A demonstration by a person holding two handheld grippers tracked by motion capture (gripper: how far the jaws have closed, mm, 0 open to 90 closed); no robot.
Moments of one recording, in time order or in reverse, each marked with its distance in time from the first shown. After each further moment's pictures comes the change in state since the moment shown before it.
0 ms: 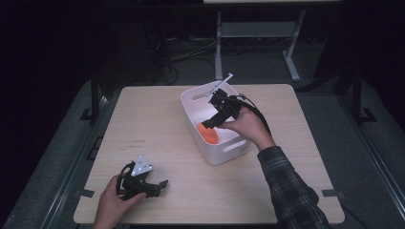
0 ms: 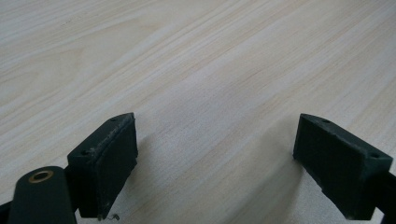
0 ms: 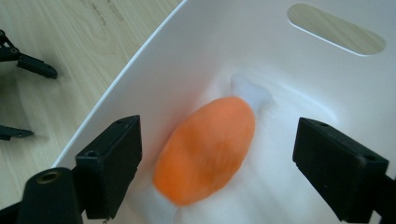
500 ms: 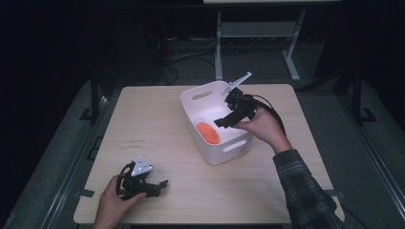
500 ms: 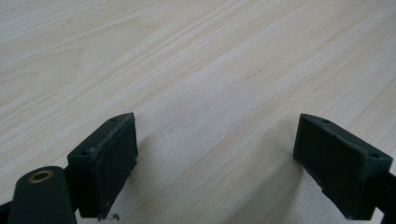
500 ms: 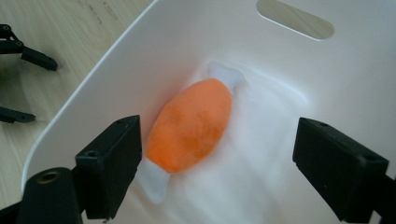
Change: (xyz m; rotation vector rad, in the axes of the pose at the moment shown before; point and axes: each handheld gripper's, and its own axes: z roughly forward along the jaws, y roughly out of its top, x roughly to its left) left arm 0.000 0.000 0.000 -0.002 0.000 -0.003; right arm -0.012 -0.025 -0.036 -0.041 -0.026 0.012
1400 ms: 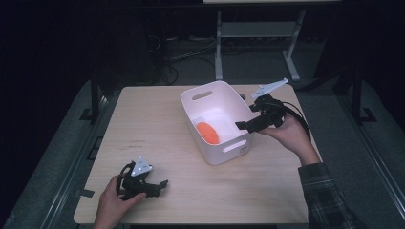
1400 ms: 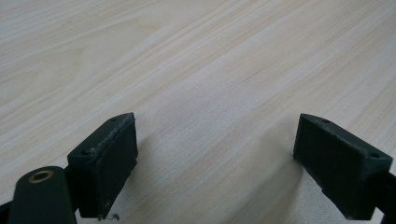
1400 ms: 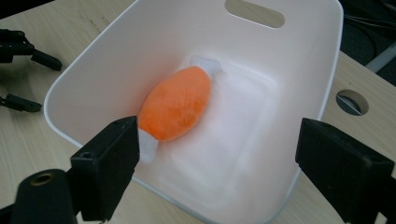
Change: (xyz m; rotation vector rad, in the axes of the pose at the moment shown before) left arm 0.000 0.000 0.000 0.001 0.000 0.001; right arm -0.013 -0.054 -0.050 -0.125 -0.027 0.042
